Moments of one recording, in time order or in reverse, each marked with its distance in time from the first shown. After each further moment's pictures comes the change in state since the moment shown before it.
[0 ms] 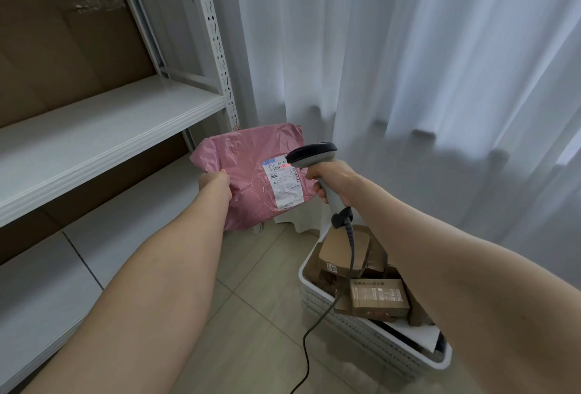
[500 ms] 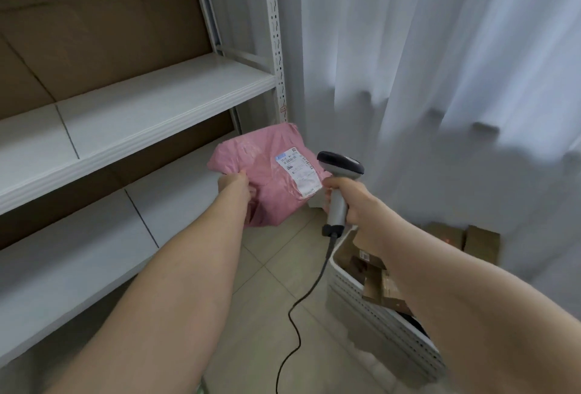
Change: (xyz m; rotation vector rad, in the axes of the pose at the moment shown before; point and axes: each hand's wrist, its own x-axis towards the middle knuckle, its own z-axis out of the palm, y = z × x) left_hand 0.002 -0.043 -0.079 -0.033 0.055 -0.034; right_hand -0.012 0.051 0.073 0.394 -0.063 0.182
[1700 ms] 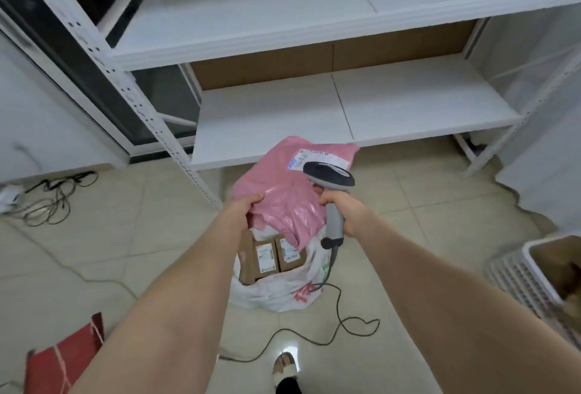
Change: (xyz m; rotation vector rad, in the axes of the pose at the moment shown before) left_hand 0.086 -0.298 -0.539 -0.316 0.212 -0.375; right_hand -0.114 0.382 0.387 -0.454 -0.529 0.277
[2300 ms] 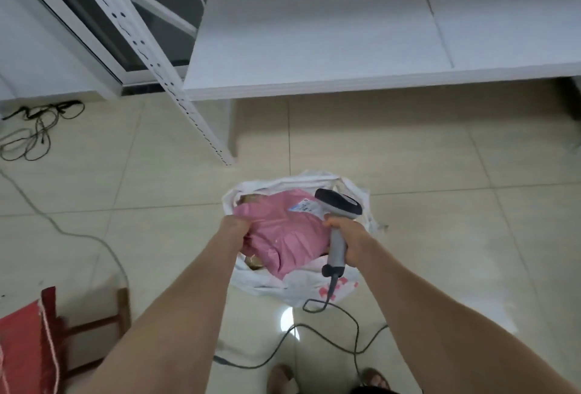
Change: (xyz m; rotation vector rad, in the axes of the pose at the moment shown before) left_hand 0.303 -0.175 -0.067 0.387 0.257 -0.216; right_hand 0.280 0.239 0.058 0.055 0.071 0.335
